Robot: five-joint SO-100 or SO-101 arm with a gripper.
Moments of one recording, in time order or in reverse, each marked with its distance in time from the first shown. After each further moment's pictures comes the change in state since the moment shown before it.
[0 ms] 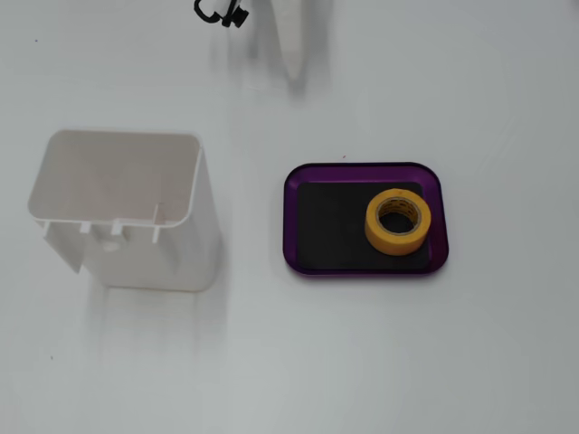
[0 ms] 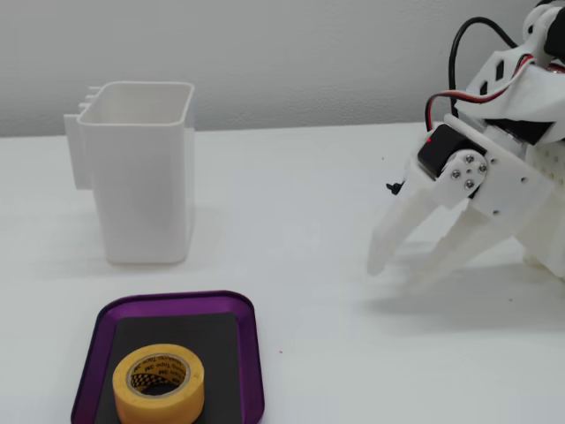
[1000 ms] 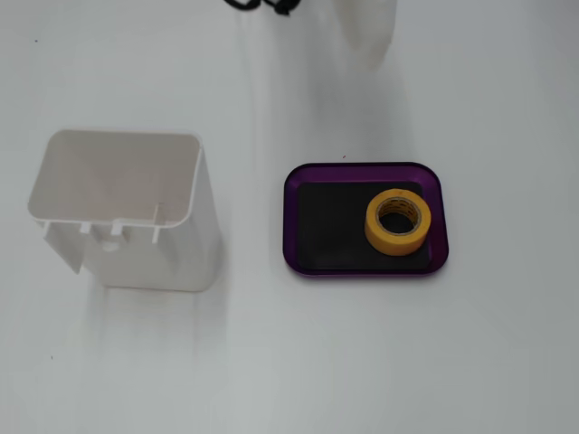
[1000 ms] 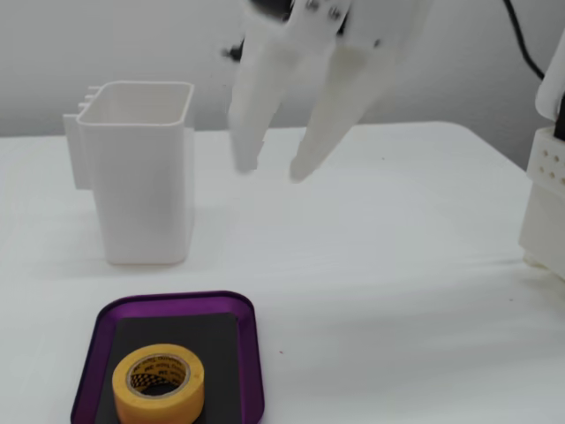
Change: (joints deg) arm -9.3 -81.3 -88.7 12.5 -13.9
